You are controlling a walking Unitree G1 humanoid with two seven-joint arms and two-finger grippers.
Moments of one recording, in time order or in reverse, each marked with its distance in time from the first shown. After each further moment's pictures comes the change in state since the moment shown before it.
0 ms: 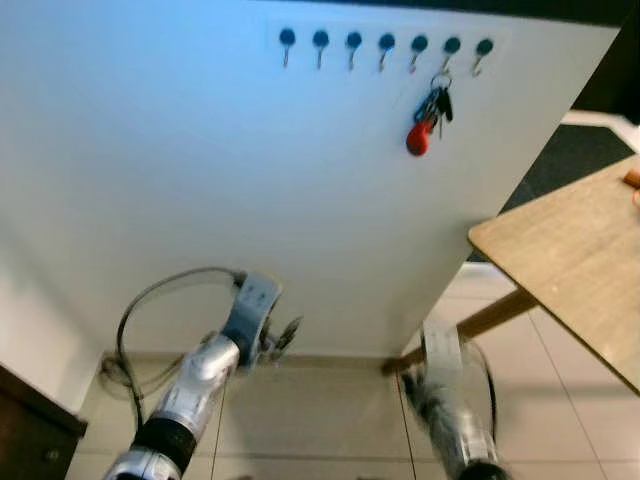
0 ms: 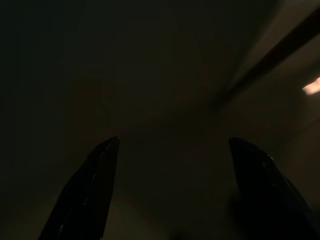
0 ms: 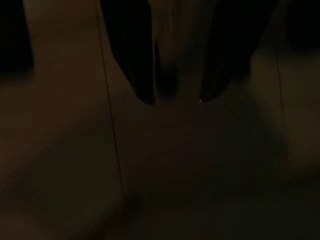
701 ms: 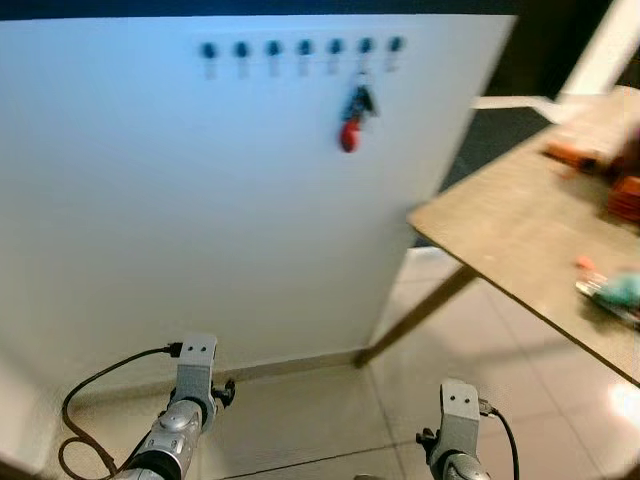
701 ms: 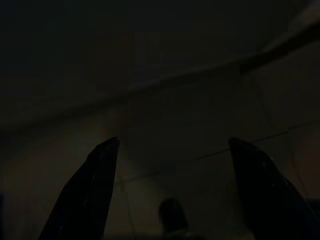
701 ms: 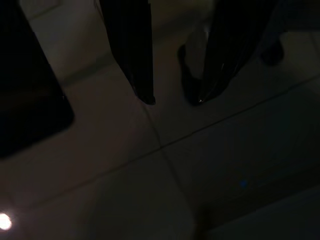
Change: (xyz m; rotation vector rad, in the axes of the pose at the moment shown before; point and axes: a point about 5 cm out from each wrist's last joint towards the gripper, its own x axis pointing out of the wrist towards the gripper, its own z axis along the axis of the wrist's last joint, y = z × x) left arm -0.006 0.019 -0.035 -0.226 0.079 0.258; right arm -0.003 -0.017 -0.007 -0.006 -0.019 -0.131
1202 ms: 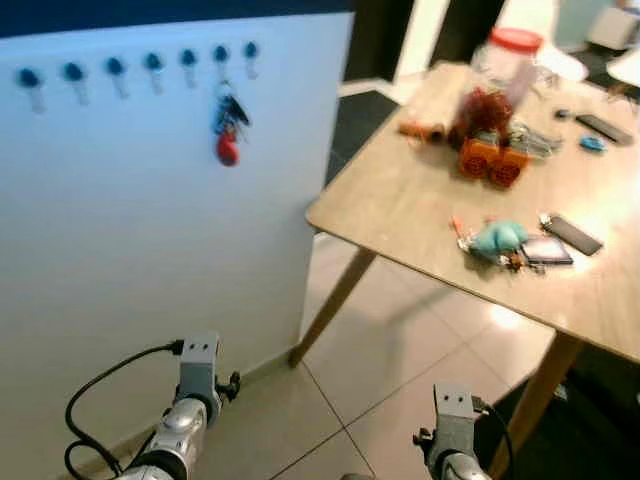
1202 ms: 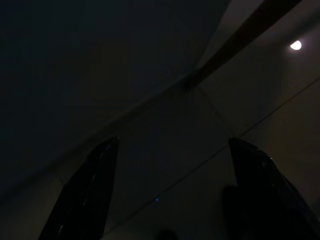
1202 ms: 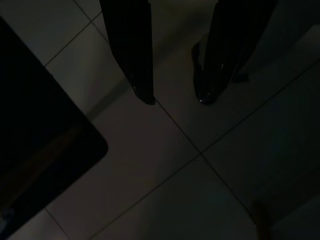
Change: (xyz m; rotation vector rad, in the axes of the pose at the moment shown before) left arm 0.000 -0.005 0.003 -0.032 -0.067 -0.016; right arm 0.000 0.004 -0.001 -0.097 -0.009 0.039
